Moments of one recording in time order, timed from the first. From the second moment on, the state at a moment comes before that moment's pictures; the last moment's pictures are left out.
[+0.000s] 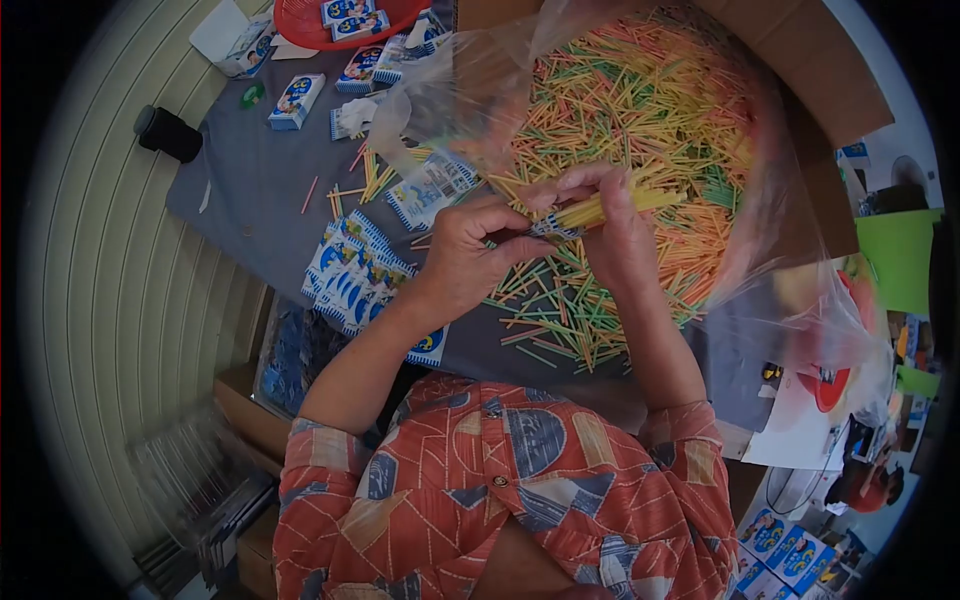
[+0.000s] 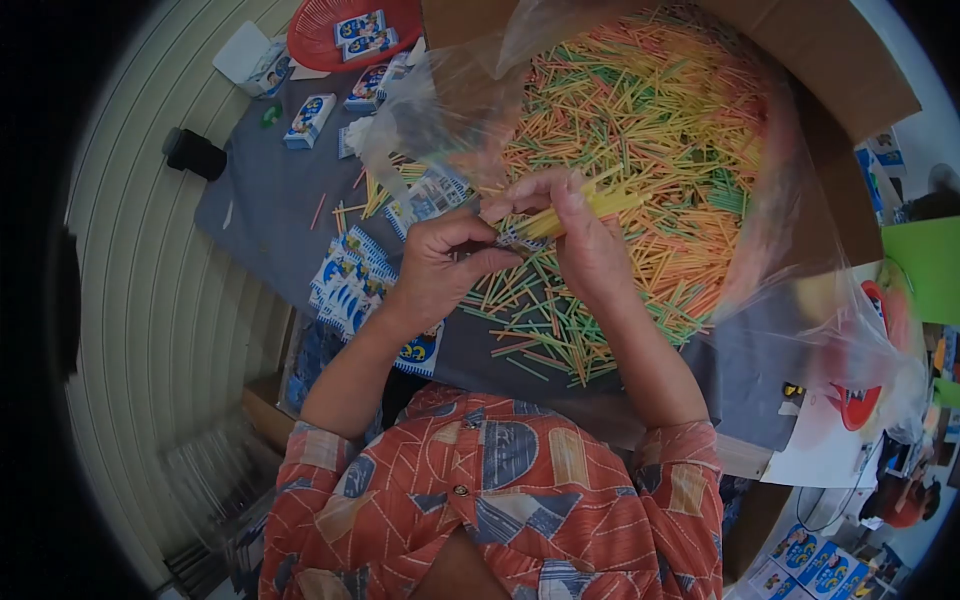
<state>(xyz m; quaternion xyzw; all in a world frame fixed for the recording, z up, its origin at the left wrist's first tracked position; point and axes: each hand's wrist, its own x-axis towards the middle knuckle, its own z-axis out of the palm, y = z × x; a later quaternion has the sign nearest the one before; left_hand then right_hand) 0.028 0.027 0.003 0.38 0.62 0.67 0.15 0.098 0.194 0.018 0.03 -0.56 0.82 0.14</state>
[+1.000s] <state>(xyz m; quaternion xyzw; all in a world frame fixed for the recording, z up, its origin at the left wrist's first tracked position) 0.038 0.050 -0.042 0.20 0.44 0.84 0.25 0.130 0.262 0.032 -0.09 -0.96 -0.17 0.22</state>
